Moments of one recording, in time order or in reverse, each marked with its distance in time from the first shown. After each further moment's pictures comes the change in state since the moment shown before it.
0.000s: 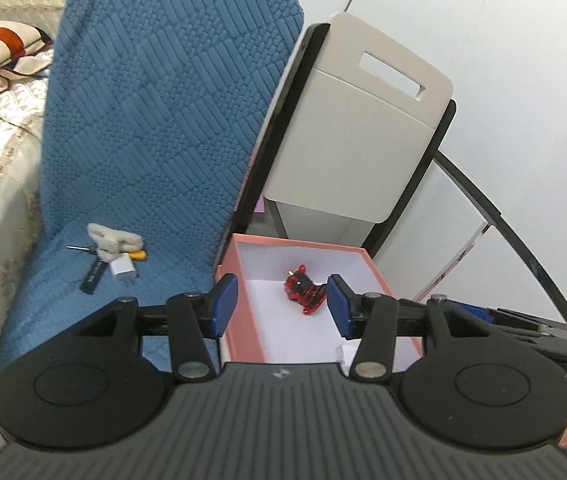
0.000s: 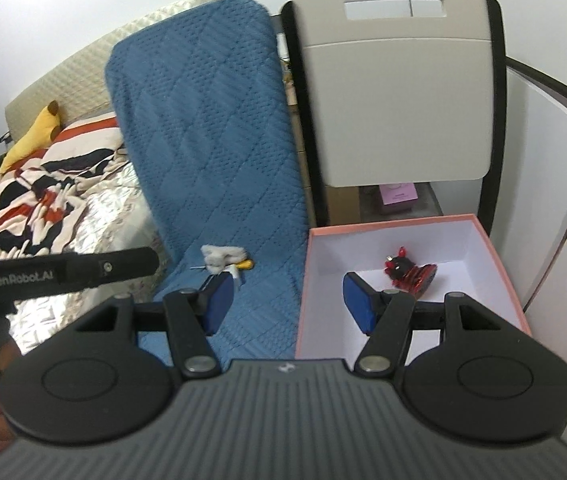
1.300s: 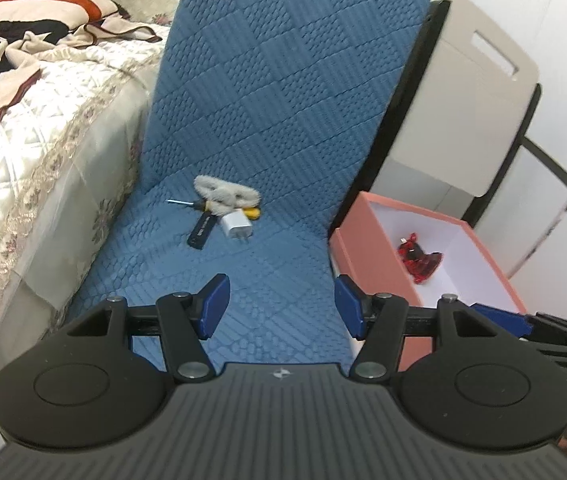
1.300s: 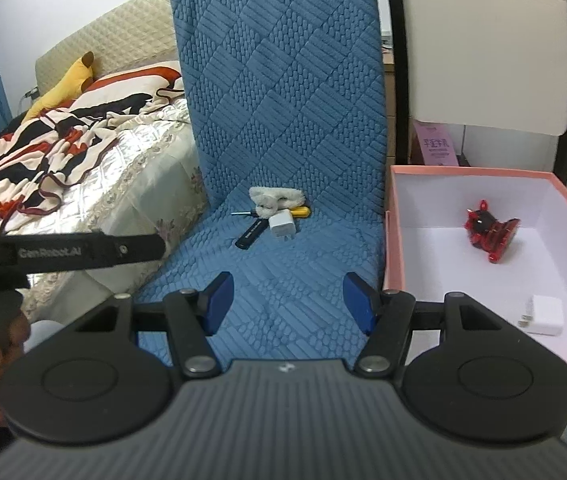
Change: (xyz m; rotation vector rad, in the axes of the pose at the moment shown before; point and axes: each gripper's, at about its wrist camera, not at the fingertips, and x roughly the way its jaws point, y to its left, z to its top) left arm 0.016 0.147 -0.090 -0.053 -0.022 0.150; right arm 0.079 0.081 -0.103 -0.097 0.004 0.053
